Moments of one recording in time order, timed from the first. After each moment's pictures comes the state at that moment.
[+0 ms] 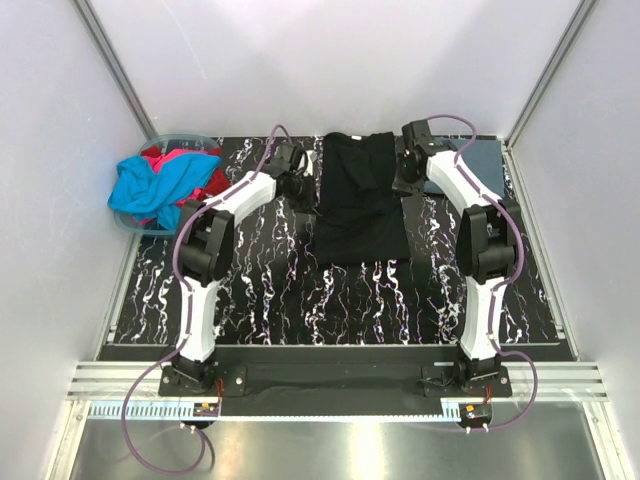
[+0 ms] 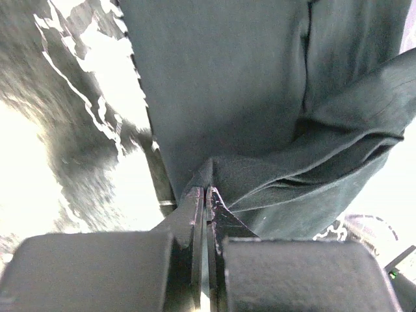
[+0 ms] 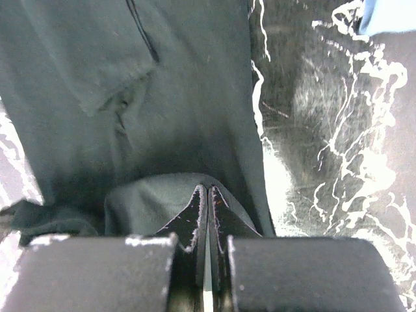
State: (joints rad) left arm -0.41 2.15 1.70 -0.53 0.36 -0.42; right arm 0.23 2.11 1.84 -0.78 0.02 0.44
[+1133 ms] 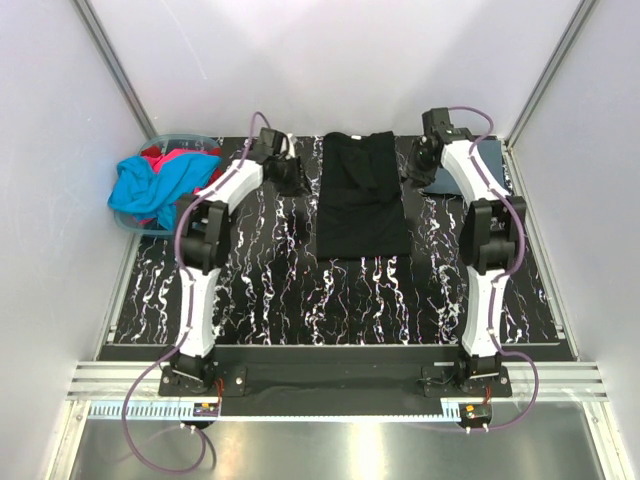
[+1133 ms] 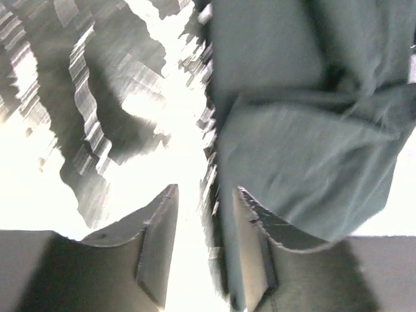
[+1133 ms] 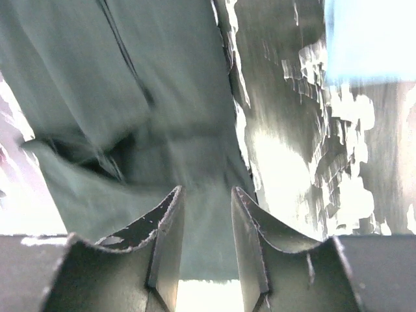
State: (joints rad) left arm -0.30 2.29 1.92 -0.54 0.37 -0.43; right arm 0.13 2.23 2.06 -0.86 -0.08 0.45
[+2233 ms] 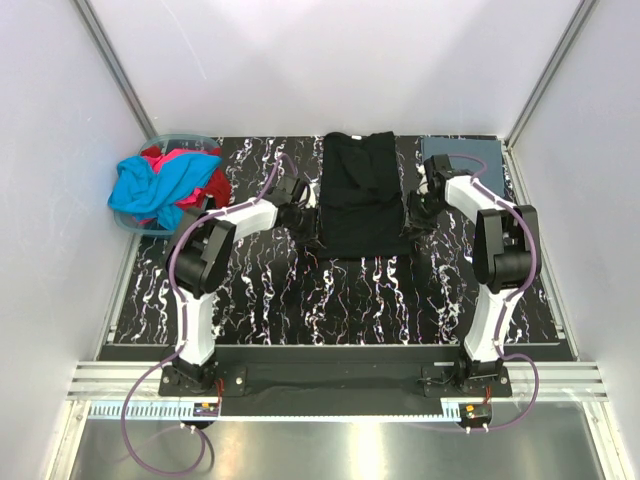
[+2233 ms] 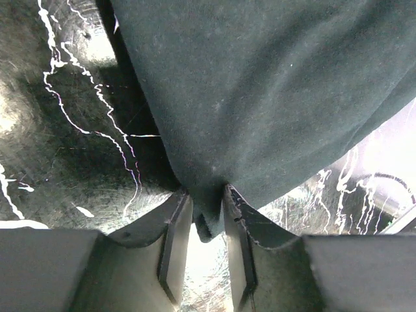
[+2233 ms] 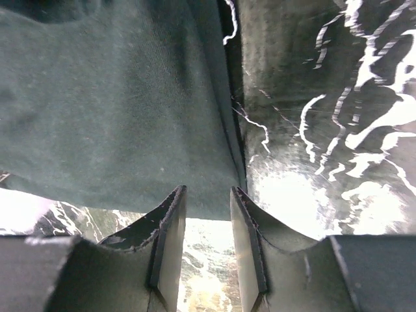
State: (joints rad) left arm -0.47 2.03 1.35 -0.36 0.40 -0.44; right arm 0.12 2.00 1.44 -0.72 -0.26 0.30
